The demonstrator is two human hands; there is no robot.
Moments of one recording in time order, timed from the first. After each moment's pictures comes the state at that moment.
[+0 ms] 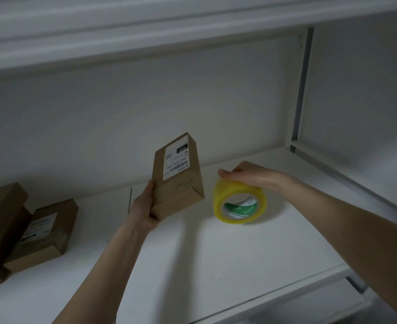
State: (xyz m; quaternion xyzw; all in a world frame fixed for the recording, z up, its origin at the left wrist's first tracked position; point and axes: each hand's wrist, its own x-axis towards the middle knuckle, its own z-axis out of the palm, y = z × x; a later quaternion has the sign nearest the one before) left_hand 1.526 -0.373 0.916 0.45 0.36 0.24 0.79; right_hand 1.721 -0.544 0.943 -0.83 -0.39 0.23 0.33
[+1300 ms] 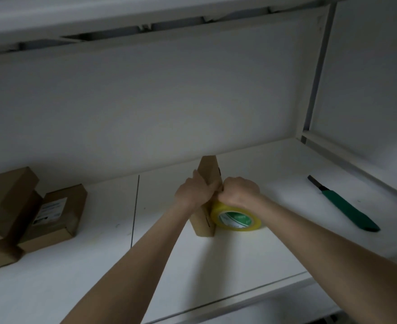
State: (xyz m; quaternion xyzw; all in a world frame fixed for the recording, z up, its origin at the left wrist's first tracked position) left_hand 1.589 -0.401 0.890 0.90 0.38 0.02 0.20; right_hand 1.663 -0.504 0.895 -0.91 -0.38 0.10 0.12
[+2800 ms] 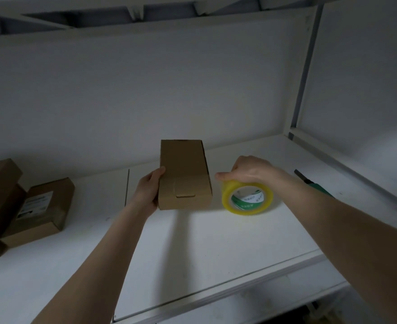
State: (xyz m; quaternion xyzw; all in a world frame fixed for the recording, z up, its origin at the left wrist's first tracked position) left_hand 1.526 -0.359 0.884 0.56 0.33 0.25 0.71; right_hand 1.707 -0.535 0.920 -0.91 -0.38 0.12 0.09
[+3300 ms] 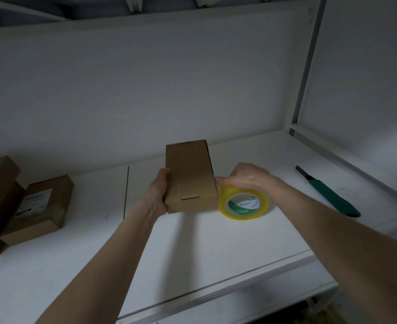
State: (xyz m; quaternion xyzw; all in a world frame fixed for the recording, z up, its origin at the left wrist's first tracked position) left_hand 1.536 -0.375 0.882 0.50 0.39 0.11 0.77; right_hand 1.697 -0.533 0.896 -0.91 -0.37 0.15 0.12
